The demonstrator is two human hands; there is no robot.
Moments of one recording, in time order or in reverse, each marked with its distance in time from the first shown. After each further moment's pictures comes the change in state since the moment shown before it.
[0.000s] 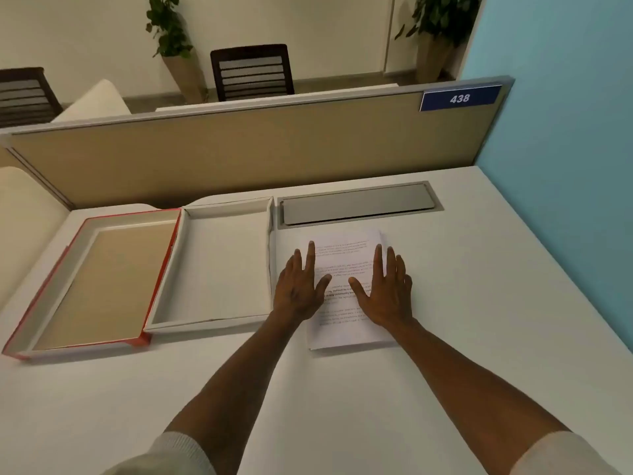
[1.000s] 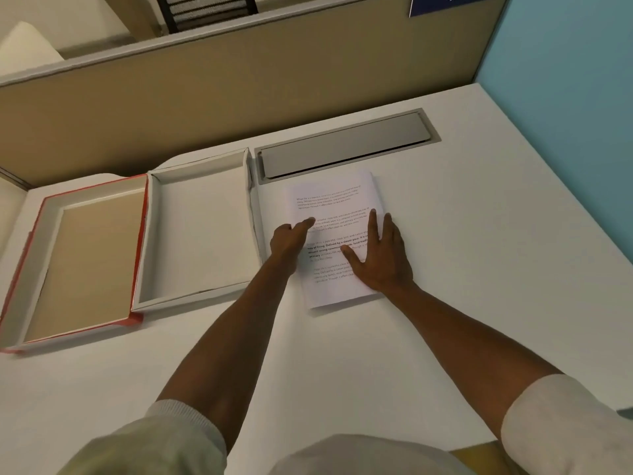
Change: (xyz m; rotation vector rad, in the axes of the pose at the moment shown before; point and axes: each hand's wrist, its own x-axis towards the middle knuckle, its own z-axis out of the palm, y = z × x) left_hand 0.039 0.001 0.010 -0.829 -0.133 -0.652; right_hand -0.016 0.020 0.042 0.080 -0.049 0.014
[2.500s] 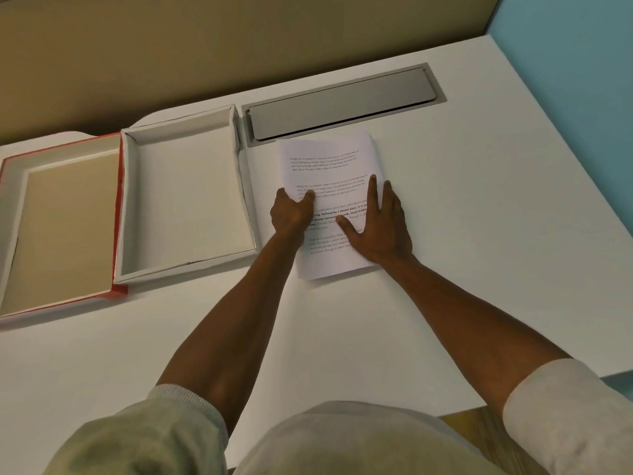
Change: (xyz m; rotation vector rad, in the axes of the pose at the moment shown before) left_hand -0.002 -0.008 0.024 0.017 0.130 0.089; right_hand 0.005 0.003 0.007 0.001 0.064 0.007
